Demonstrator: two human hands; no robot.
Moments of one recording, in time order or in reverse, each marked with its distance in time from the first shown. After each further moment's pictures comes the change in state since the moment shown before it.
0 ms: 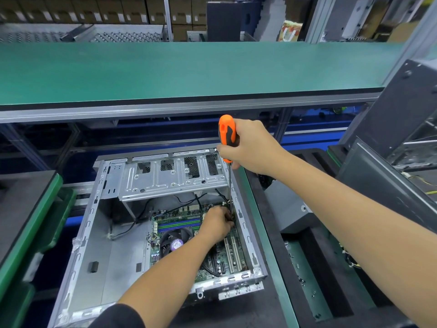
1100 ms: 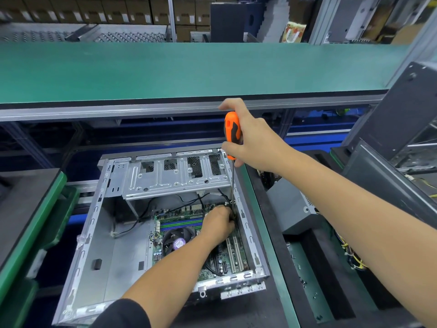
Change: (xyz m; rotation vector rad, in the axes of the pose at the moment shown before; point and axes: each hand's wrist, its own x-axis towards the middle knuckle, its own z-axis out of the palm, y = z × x) left_hand -0.003 0.001 -0.003 0.228 0.017 0.072; right_hand 0.004 -0.002 -0.005 0.046 -0.046 -0.078
